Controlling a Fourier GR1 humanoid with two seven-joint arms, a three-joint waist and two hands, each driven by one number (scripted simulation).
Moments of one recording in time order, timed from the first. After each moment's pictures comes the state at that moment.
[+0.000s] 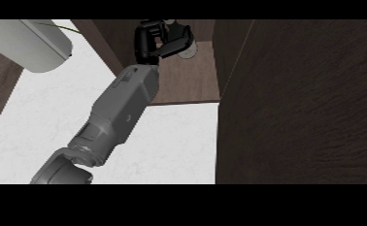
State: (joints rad) left arm -1.11 0.00 0.02 -0.28 0.49 0.45 -0.69; right arm -0.08 -0.05 0.03 -2.42 -0.19 0.19 0.59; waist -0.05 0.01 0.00
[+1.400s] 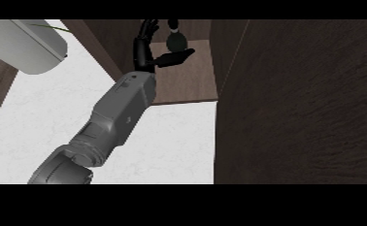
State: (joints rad) left arm -1.13 0.00 0.05 -0.10 0.43 0.50 -0.76; right arm -0.08 -0.04 0.08 -2.41 -0.18 0.18 0.57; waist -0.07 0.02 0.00
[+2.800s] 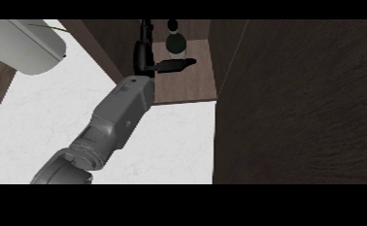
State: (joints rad) left arm -1.10 0.00 0.05 -0.11 0.41 0.37 -0.85; right arm -0.07 -0.03 0.10 -2.41 -0.18 0.18 0.56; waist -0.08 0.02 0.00
